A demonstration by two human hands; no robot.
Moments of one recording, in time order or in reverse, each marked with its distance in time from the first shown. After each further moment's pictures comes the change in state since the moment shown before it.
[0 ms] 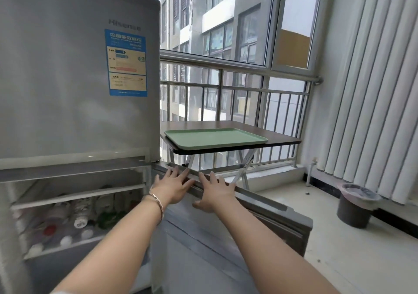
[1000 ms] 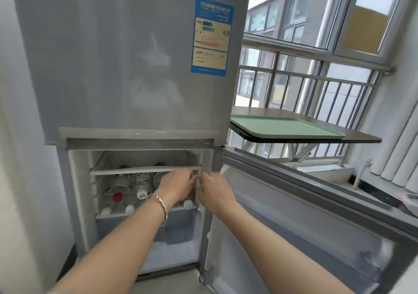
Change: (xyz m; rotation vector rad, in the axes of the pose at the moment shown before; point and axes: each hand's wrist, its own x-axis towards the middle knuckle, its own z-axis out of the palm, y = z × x) left_hand -0.031 -0.172 0.027 -0.104 0.274 -0.069; right_hand 0.027 -0.175 0.054 0.201 0.360 -0.385
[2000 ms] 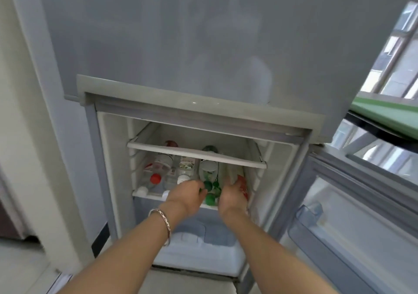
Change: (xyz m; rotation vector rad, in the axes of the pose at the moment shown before) left_hand 0.034 -0.135 0.110 -0.134 -0.191 -0.379; right_hand 0.126 -0.015 0.231 0.082 -0.176 0.192
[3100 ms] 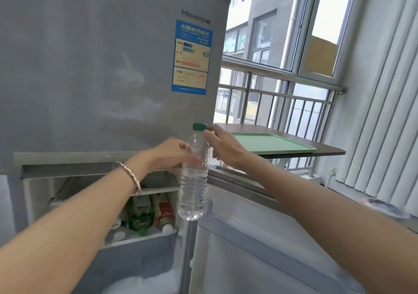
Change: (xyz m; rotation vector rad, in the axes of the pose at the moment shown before) left_hand -0.106 0.185 -0.202 -0.489 -0.265 0.516; right_hand -0.131 0.035 -0.363 0.505 0.192 -0.142
